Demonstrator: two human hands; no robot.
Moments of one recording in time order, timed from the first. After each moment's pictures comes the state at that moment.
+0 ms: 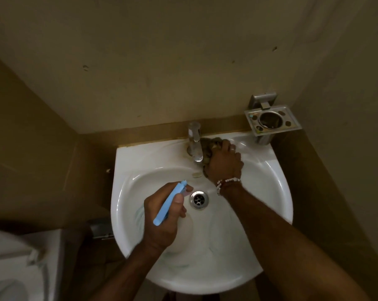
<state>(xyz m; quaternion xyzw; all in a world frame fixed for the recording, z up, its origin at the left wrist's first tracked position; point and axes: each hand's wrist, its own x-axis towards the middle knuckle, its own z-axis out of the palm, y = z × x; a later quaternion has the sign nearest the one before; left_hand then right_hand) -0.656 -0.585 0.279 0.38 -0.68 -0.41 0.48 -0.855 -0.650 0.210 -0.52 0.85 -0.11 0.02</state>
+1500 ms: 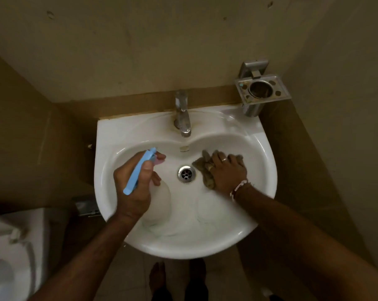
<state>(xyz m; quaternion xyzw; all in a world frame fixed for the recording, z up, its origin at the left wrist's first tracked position) -0.637 -0.594 0.272 0.39 -0.66 -0.41 0.50 -0.881 -0.546 0.175 -0.70 0.70 0.14 -0.03</state>
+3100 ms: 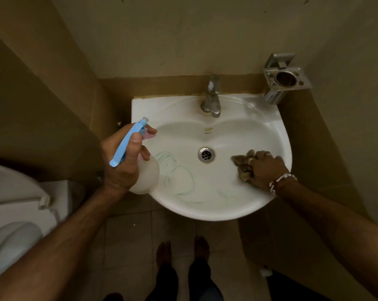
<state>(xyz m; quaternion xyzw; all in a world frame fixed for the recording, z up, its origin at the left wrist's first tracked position) -0.534 -0.601 0.309 0.35 -0.67 -0.36 0.54 -0.885 -0.487 0.218 -0.62 0.75 0.22 0.08</state>
